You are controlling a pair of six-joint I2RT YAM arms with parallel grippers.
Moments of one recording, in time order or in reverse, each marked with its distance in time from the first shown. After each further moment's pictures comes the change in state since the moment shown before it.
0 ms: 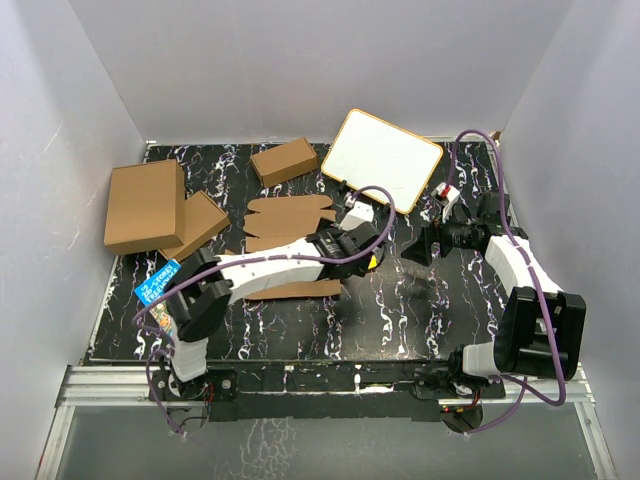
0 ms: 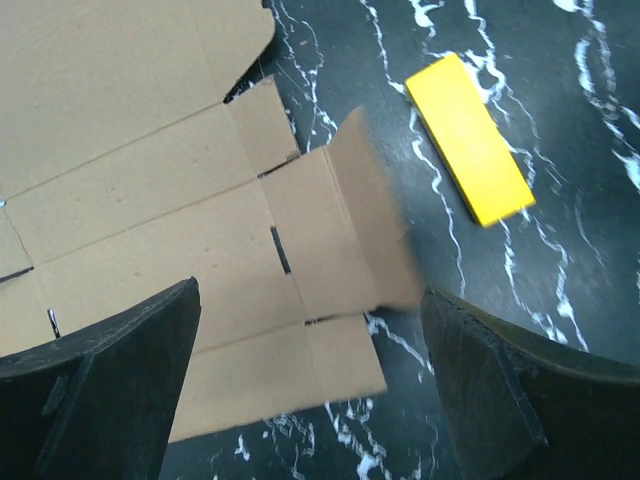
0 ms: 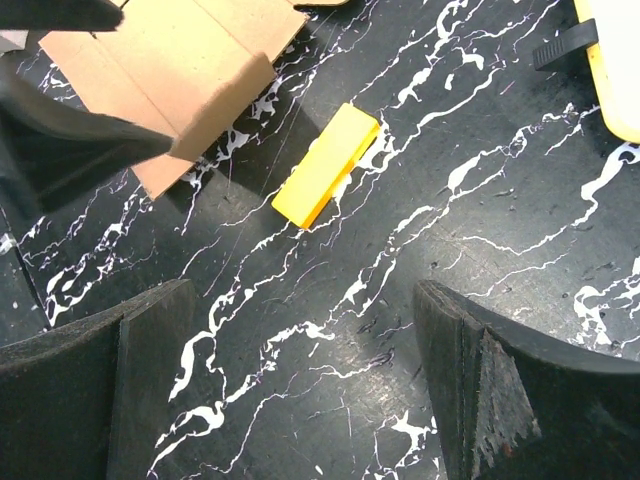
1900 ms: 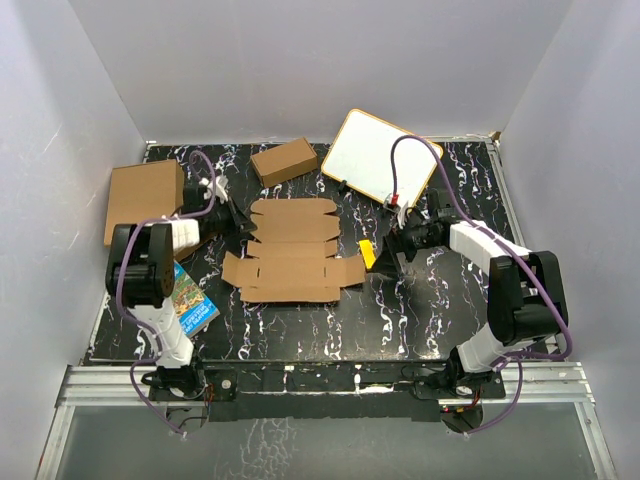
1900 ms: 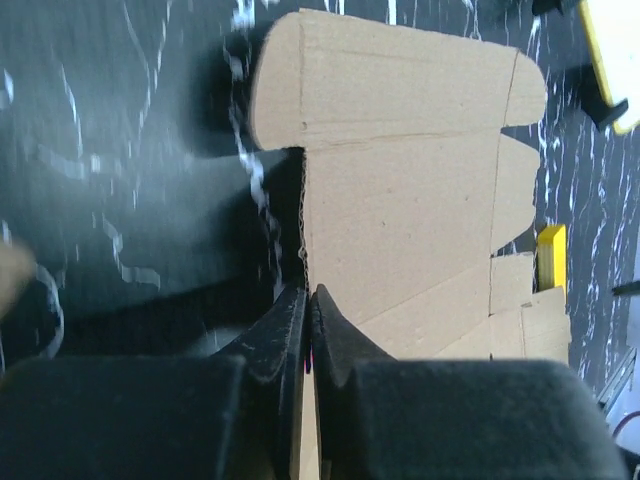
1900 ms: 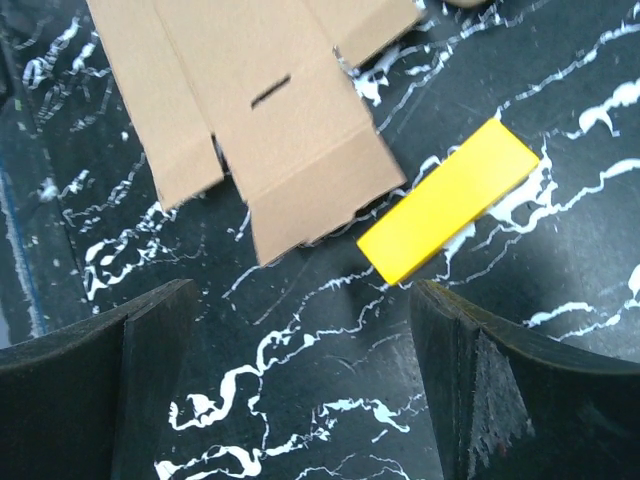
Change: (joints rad) left arm 1.054 -0.025 -0.469 0.705 1.277 0.110; right arm 0.285 0.205 0.064 0.002 0.083 0.020
